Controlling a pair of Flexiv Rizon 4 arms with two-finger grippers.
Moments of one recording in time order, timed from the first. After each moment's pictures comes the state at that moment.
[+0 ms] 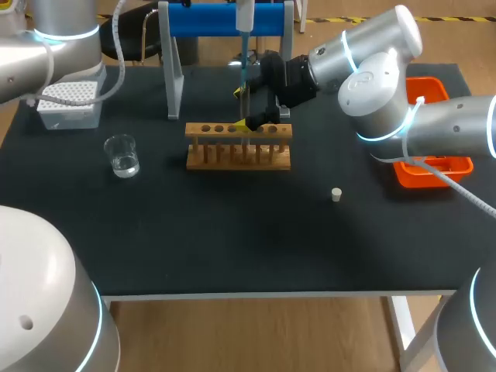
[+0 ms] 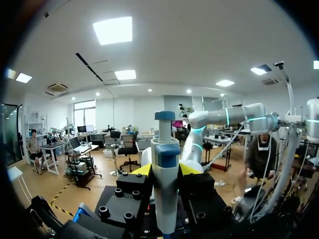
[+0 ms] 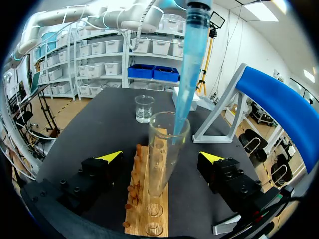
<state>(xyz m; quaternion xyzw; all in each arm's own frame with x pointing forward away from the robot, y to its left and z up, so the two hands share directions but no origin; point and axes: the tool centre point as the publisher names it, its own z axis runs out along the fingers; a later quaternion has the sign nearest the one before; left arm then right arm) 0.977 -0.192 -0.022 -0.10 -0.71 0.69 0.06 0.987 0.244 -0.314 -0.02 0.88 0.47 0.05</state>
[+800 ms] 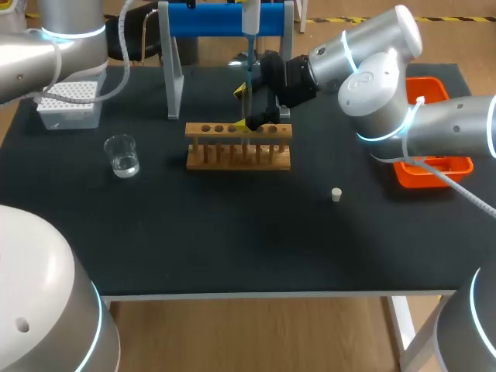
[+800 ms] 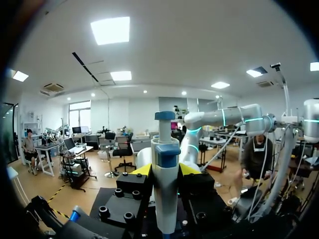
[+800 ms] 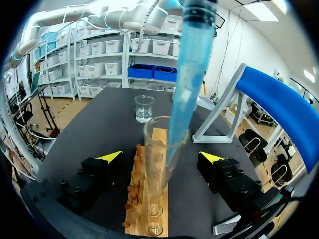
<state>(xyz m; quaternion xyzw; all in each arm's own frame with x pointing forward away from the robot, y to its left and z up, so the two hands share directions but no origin) 0.974 -0.200 -0.026 -0.11 -0.70 0.70 0.08 0.987 0.244 -0.314 -0.02 0.88 0.47 0.05</state>
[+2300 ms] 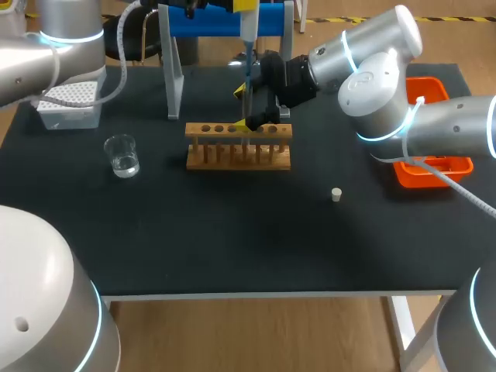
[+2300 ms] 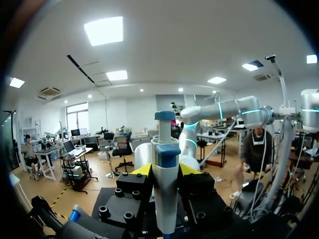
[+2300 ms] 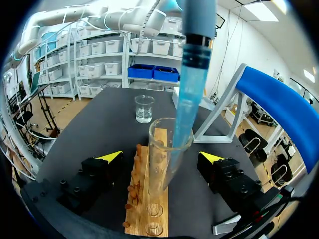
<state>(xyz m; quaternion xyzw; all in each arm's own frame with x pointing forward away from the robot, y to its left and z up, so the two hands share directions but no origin) 0.968 -0.197 -0.039 -0.13 -0.71 0.69 0.07 0.987 0.244 -0.314 -0.02 0.88 0.47 0.05</state>
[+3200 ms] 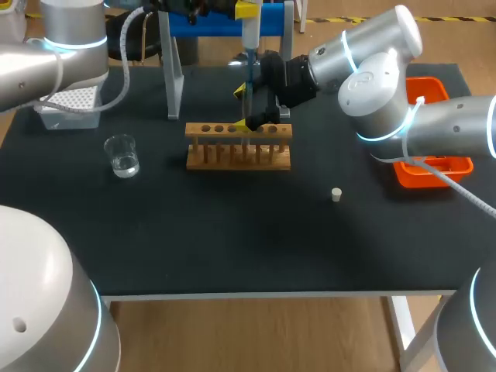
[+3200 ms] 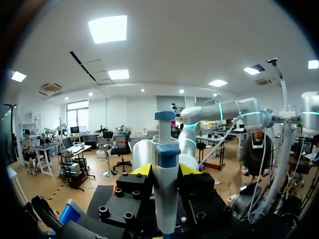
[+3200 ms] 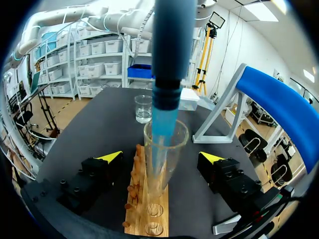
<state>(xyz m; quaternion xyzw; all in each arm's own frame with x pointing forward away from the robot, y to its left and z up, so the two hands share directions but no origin) 0.967 -0.201 -0.052 -0.12 -0.71 0.69 0.08 0.987 0.244 -0.314 -0.02 0.88 0.47 0.05</state>
